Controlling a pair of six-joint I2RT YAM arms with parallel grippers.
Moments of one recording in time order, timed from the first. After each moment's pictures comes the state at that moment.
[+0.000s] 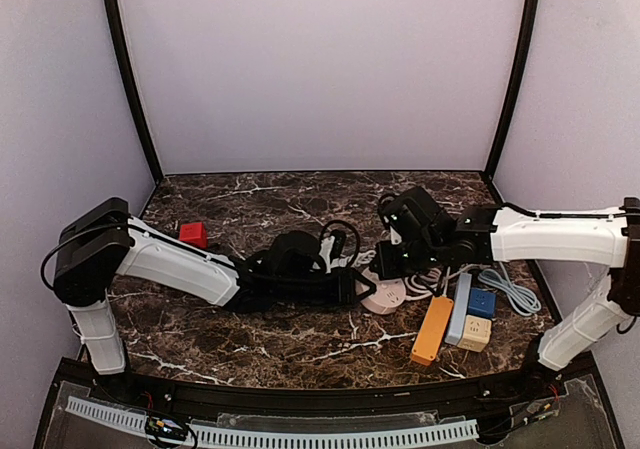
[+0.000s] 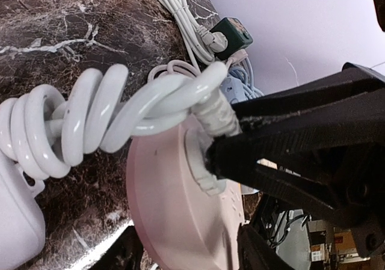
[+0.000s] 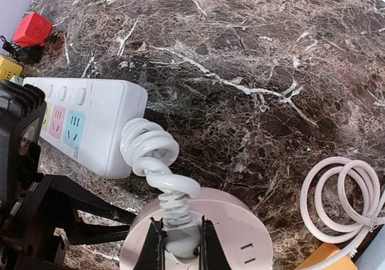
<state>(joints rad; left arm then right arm) -1.09 1.85 1.00 0.38 0.15 -0.91 0.96 1.45 1.03 -0.48 0.17 0.65</state>
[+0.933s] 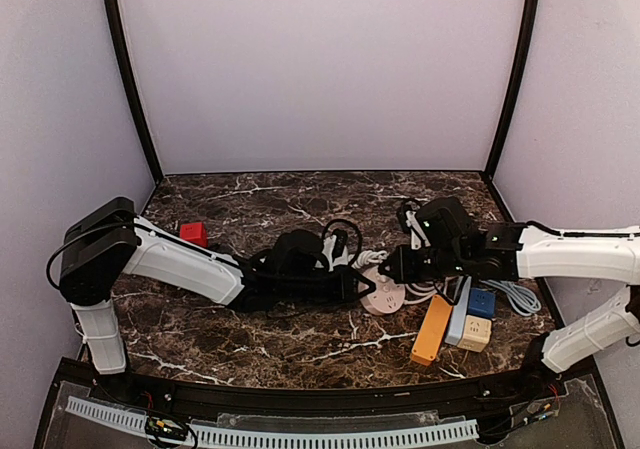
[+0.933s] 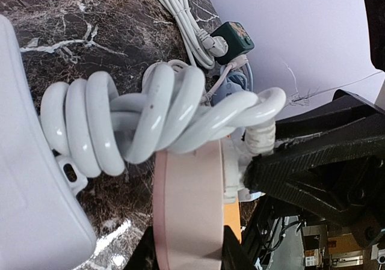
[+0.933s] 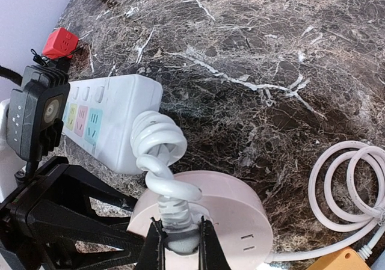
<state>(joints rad) -1.08 1.89 1.03 0.40 0.16 -0.94 0.90 1.28 0.81 -0.29 0.07 0.67</state>
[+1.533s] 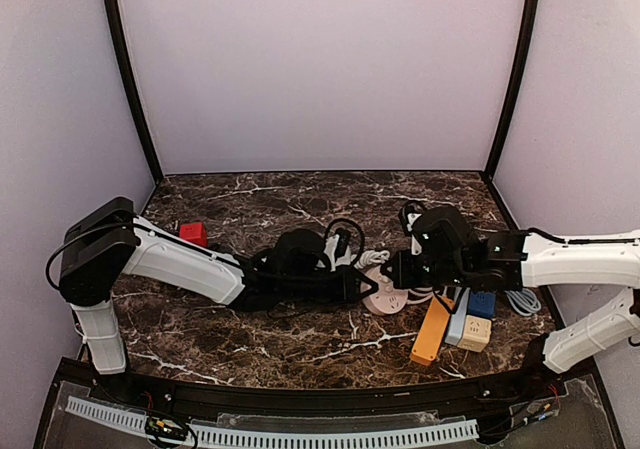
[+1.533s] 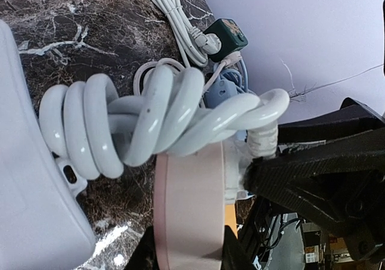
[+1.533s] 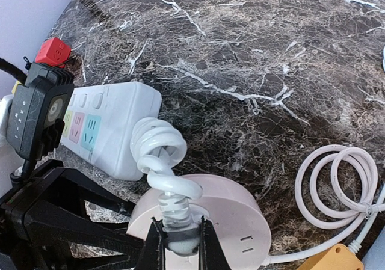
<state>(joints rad) -1.09 1.89 1.04 0.39 0.16 -0.93 0.98 1.25 0.79 -0.28 0.20 0.68</state>
